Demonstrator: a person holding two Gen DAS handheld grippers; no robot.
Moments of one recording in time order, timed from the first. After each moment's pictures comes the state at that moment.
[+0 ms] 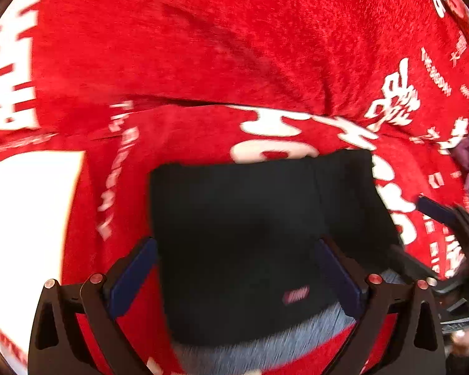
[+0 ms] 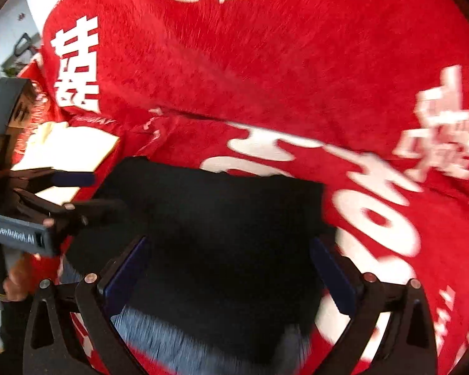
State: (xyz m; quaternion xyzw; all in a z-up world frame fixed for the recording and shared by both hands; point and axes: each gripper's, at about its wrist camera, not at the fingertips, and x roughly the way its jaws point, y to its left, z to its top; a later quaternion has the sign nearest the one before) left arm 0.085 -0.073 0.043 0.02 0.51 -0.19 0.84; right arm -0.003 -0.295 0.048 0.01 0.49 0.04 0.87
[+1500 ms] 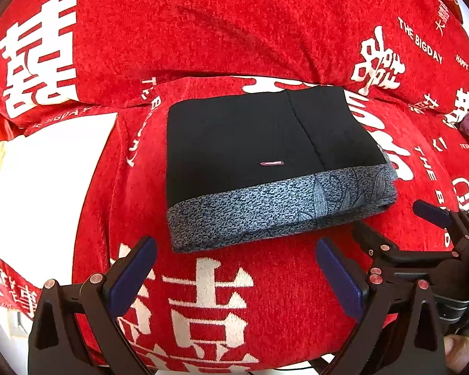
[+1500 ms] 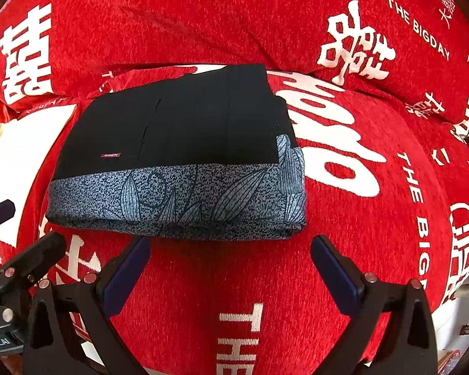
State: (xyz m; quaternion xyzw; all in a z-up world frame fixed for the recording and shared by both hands) left arm -0.034 -0.059 0.047 0.06 0.50 -0.16 0.85; right arm -0.091 -0.251 0.032 0.04 0.55 -0.10 0.83
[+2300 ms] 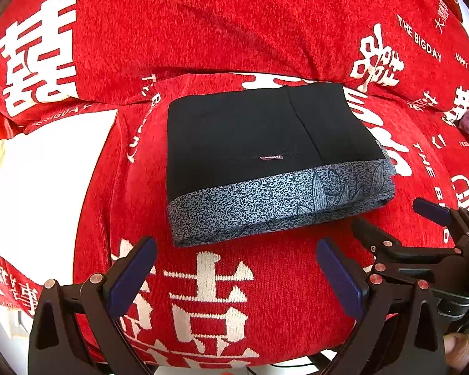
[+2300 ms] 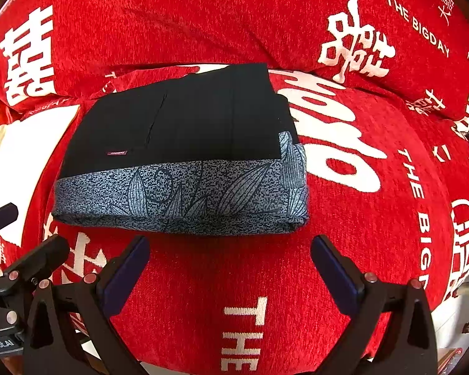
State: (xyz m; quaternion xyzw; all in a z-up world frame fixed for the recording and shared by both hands) left arm -0.036 -0.058 0.048 0.06 0.50 -0.16 0.85; right arm -0.094 -0.252 0.035 0.05 0.55 -0.10 0.83
